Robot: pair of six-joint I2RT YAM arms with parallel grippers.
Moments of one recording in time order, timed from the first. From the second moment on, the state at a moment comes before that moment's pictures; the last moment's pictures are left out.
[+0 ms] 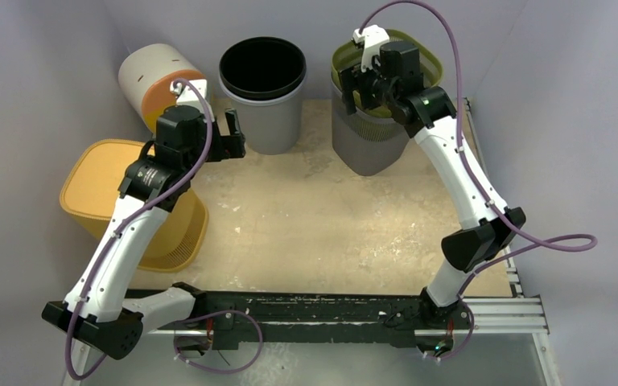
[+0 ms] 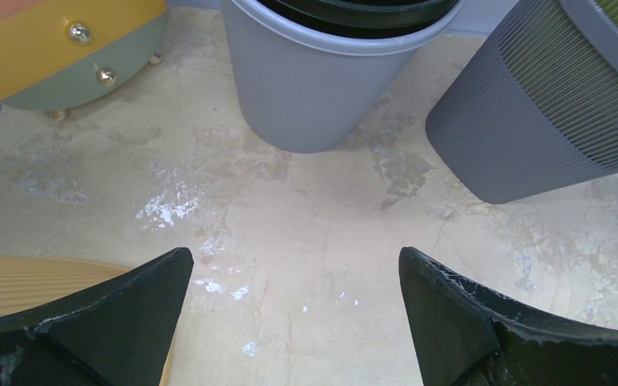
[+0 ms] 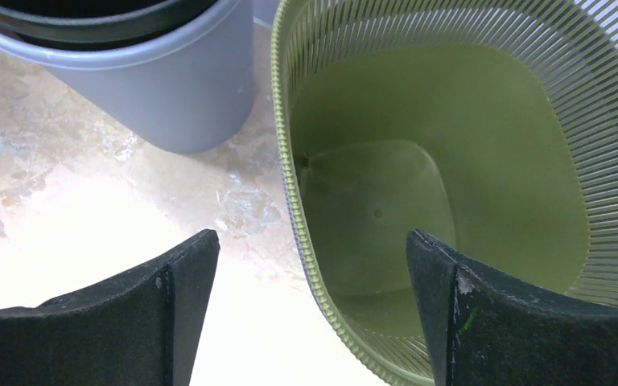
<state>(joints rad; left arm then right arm) -0.39 1.13 1.43 -0.72 -0.24 -0.31 0.45 1.72 2.05 -0.76 0.10 -0.09</state>
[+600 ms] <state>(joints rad) -0.39 1.12 1.39 -0.72 -0.24 -0.31 0.39 1.71 1.90 -0.64 0.04 -0.12</state>
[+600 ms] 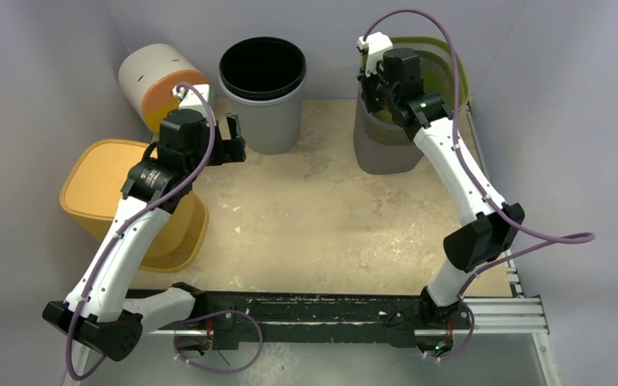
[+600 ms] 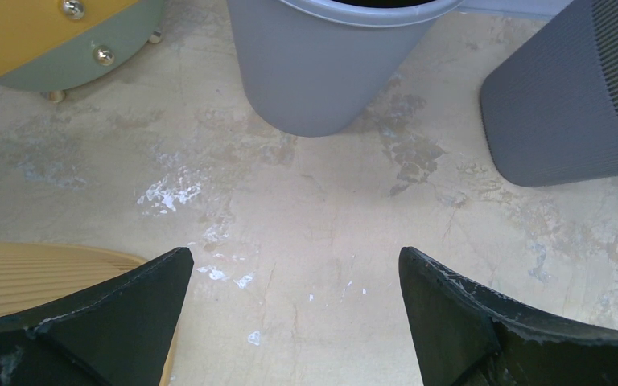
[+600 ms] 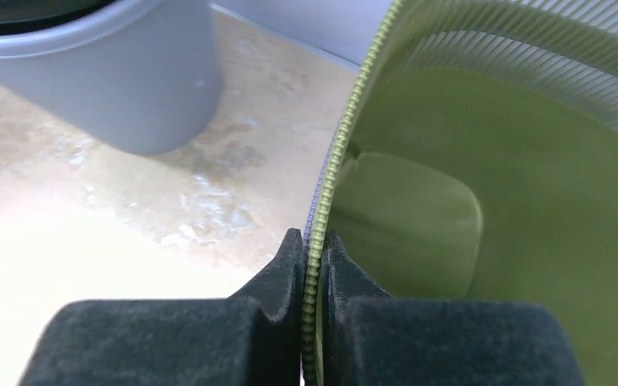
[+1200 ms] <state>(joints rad) -0.39 1.11 1.38 -0.72 -0.24 -0.31 0.37 1.83 2.38 -0.99 0.08 -0.08</state>
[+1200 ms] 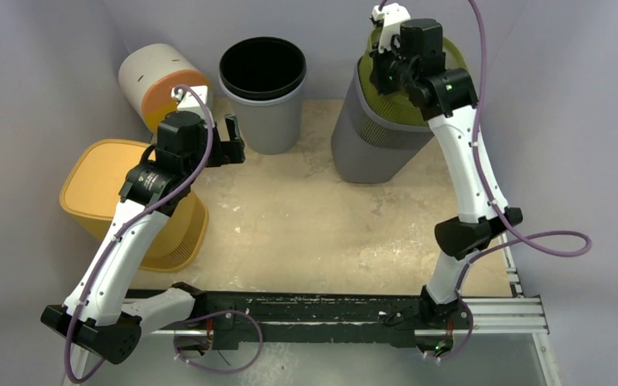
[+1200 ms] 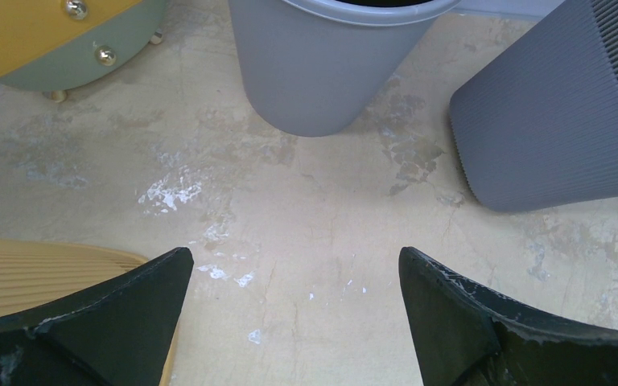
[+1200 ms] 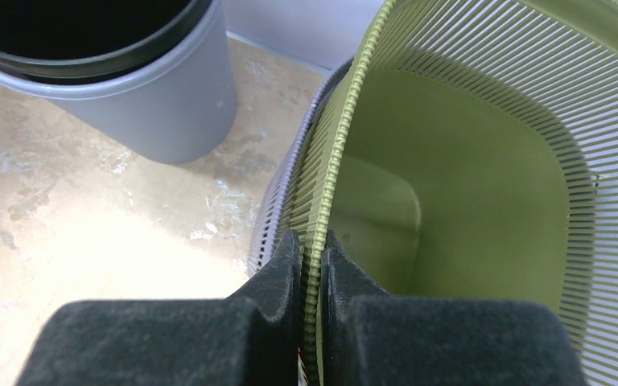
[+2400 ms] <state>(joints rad) -0.39 1.15 1.65 -0.79 -0.35 -0.31 0.37 1.27 2.16 -0.51 -0.09 0.02</state>
